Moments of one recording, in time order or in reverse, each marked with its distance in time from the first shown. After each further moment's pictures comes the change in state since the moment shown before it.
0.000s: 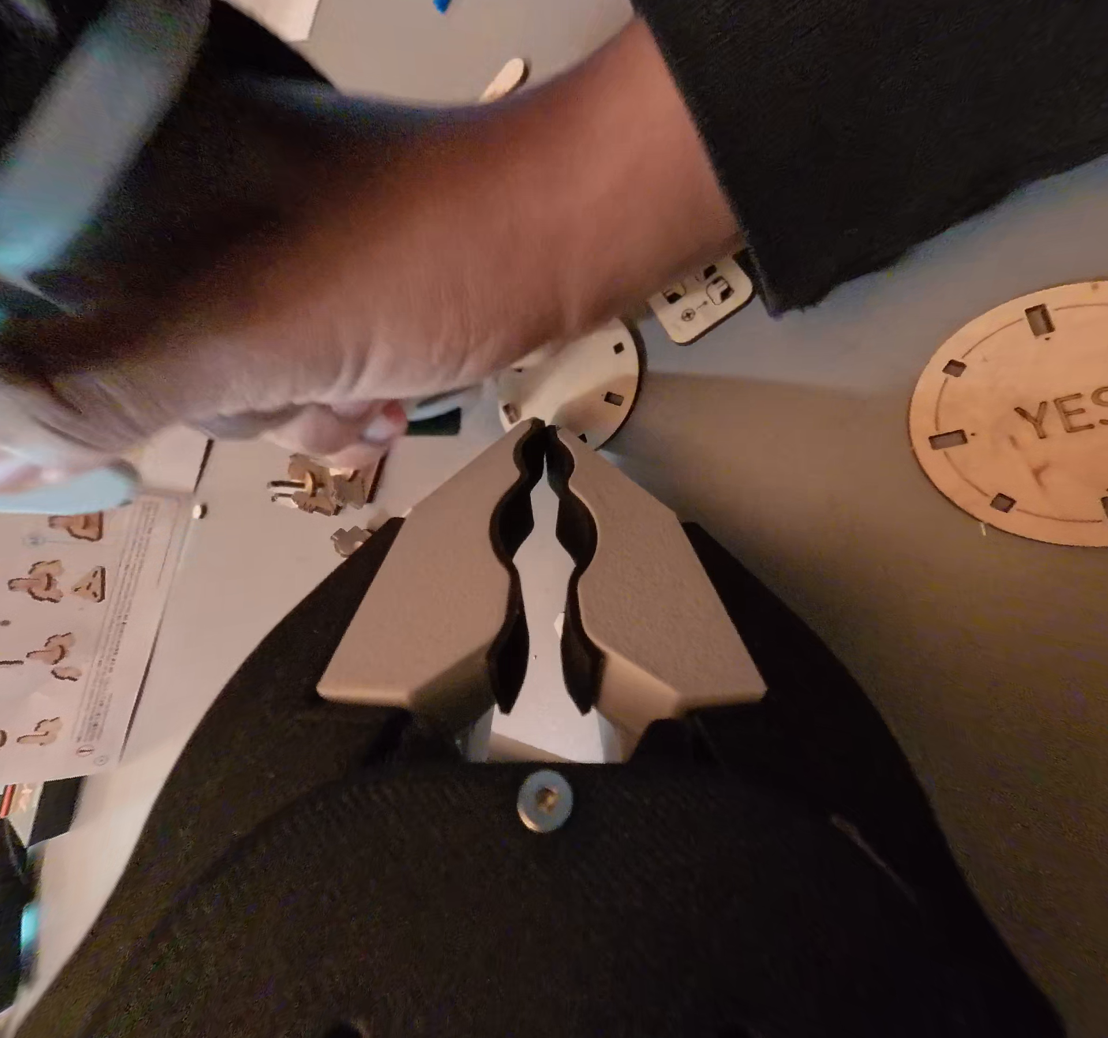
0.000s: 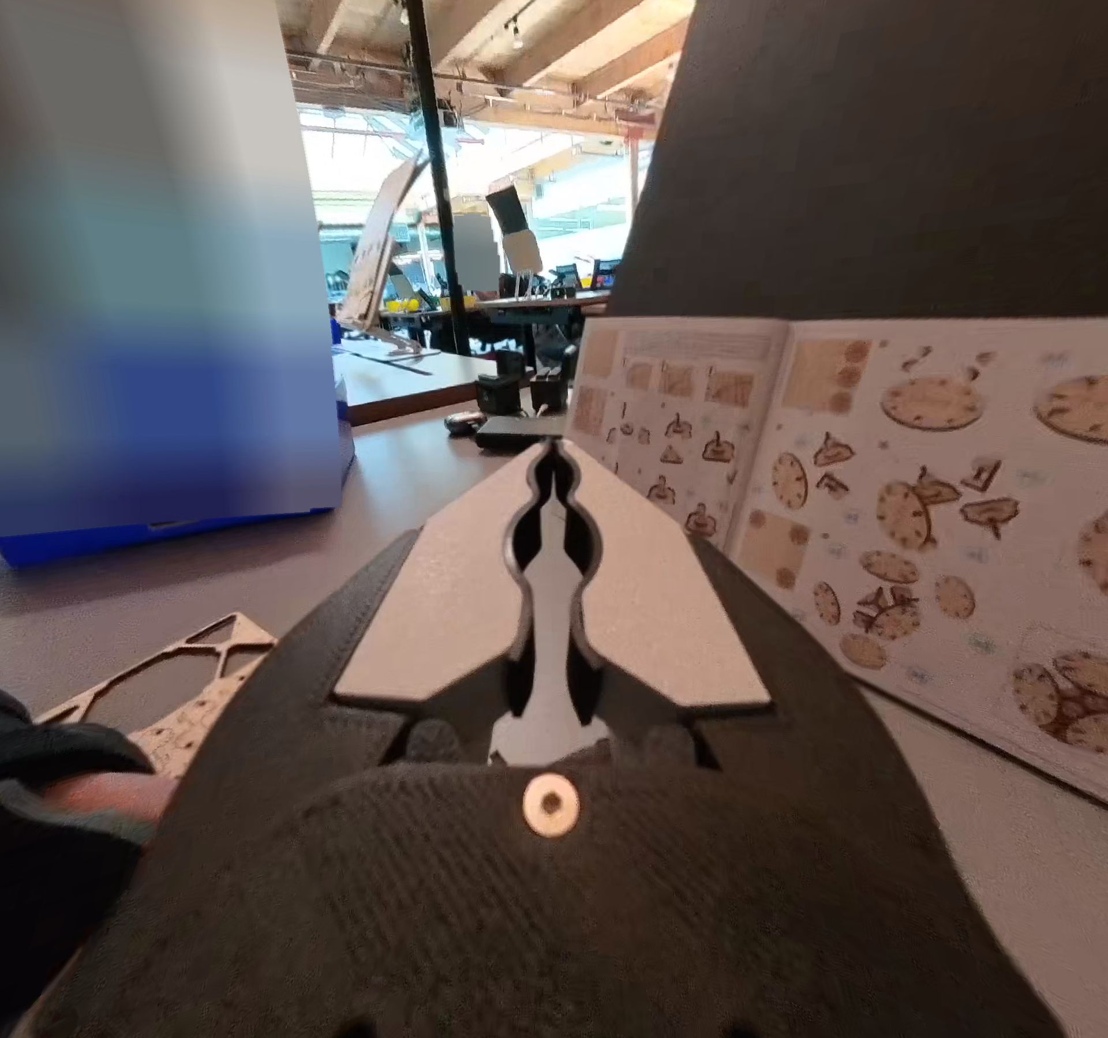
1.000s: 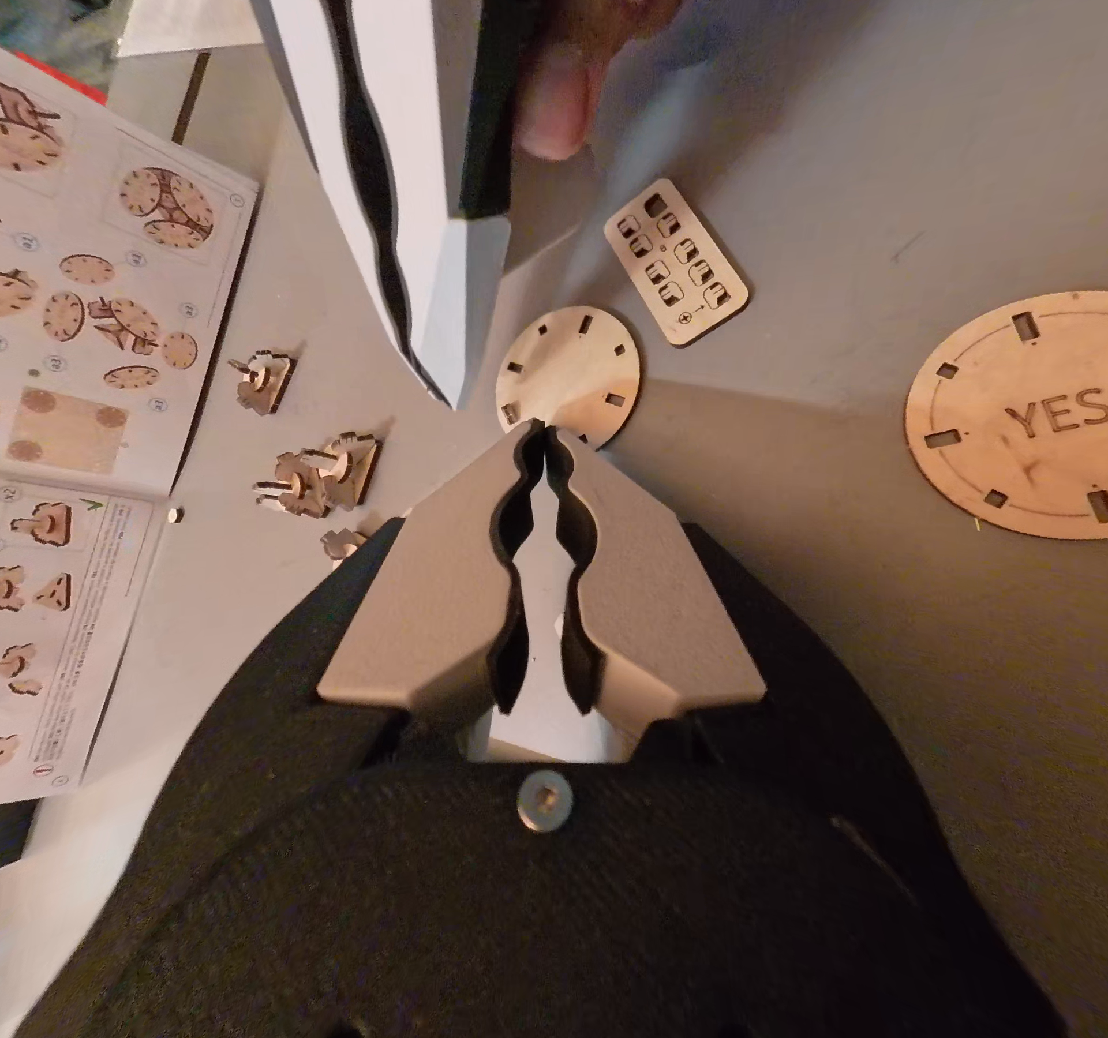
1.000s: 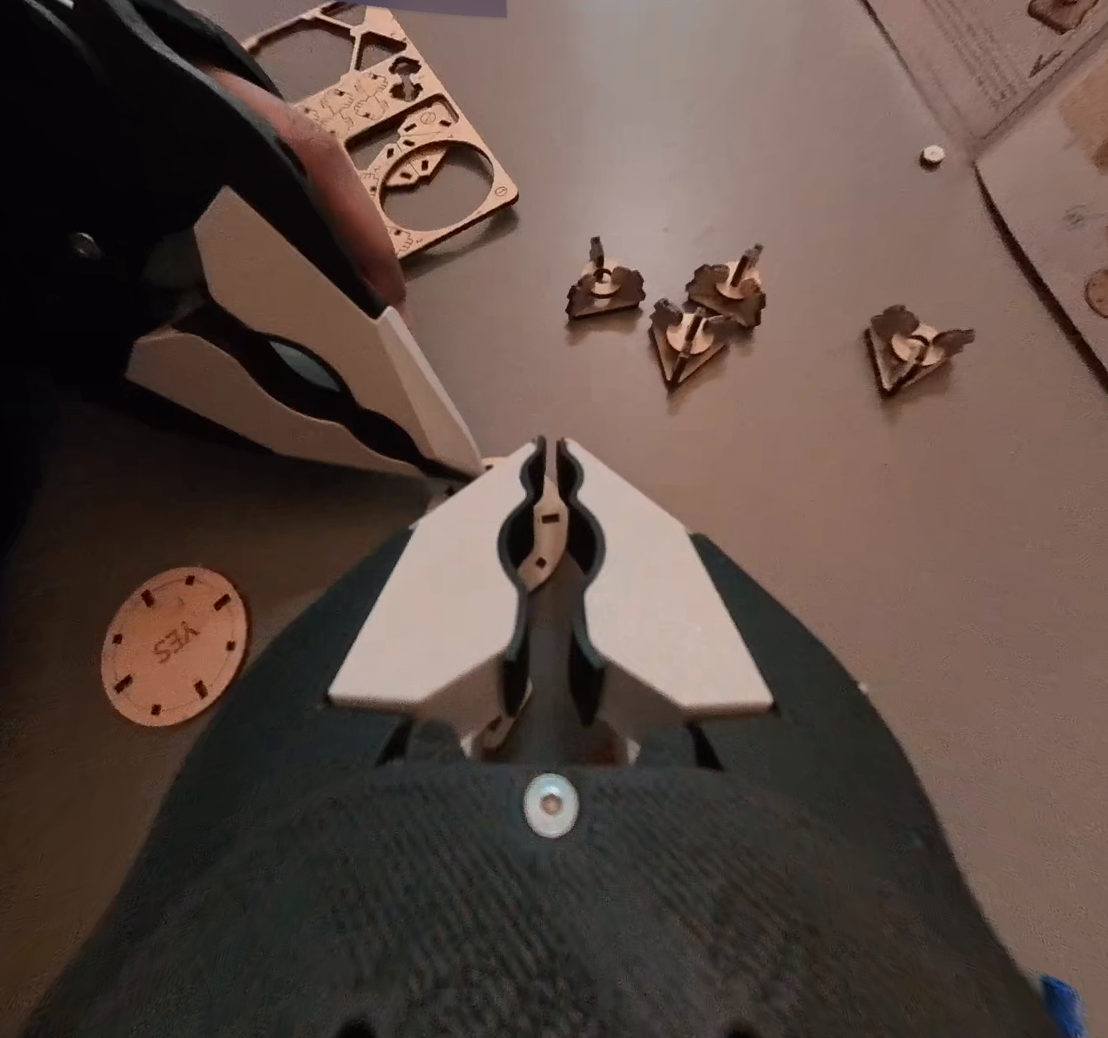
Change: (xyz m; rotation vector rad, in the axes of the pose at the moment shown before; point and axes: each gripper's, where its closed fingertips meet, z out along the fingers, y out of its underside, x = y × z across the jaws) left arm 0.000 0.000 0.000 0.024 0.036 -0.030; right arm -0.006 0.104 -0.120 -0.889 -0.446 -0.123
